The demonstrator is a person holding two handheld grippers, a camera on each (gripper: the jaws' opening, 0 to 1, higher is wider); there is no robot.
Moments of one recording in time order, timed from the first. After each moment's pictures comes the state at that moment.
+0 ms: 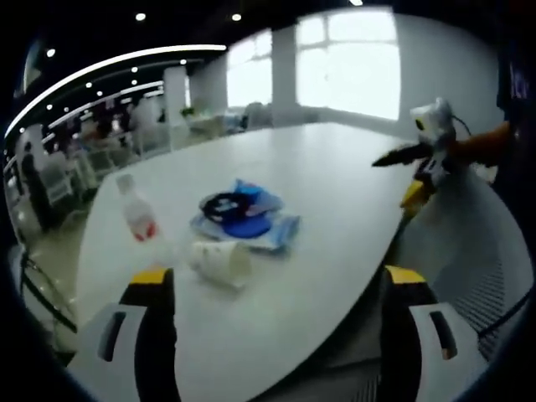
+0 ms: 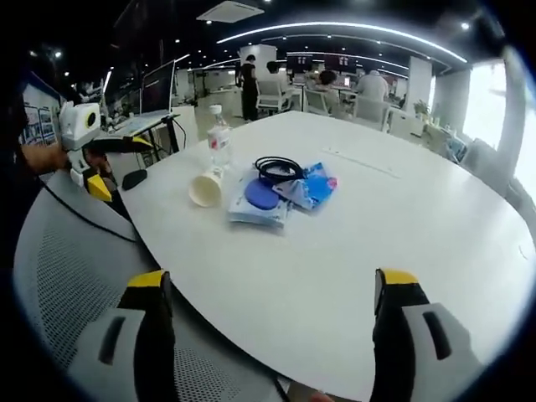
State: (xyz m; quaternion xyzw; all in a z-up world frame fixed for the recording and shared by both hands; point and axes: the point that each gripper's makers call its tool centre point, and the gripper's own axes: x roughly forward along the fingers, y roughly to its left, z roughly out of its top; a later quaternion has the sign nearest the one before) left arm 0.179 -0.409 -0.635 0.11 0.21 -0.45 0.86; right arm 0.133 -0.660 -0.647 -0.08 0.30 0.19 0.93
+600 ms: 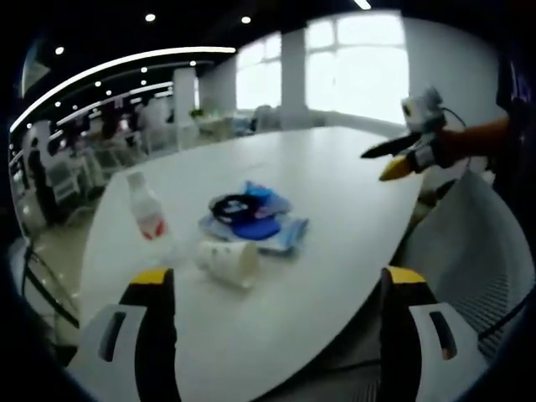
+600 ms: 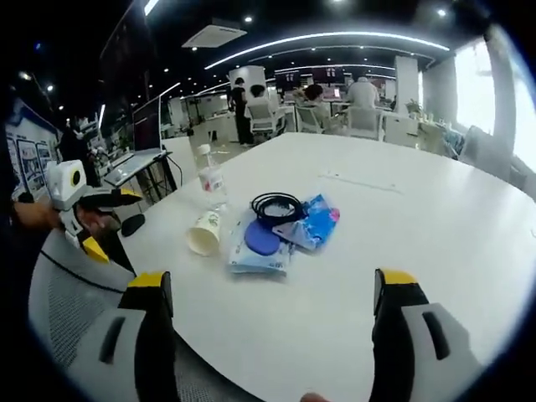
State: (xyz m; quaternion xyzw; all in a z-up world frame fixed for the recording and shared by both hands) left arm 0.184 -0.403 -0.634 0.11 0.21 -0.44 0.87; right arm 0.187 -0.642 -0.620 -0.01 0.26 0.18 0.95
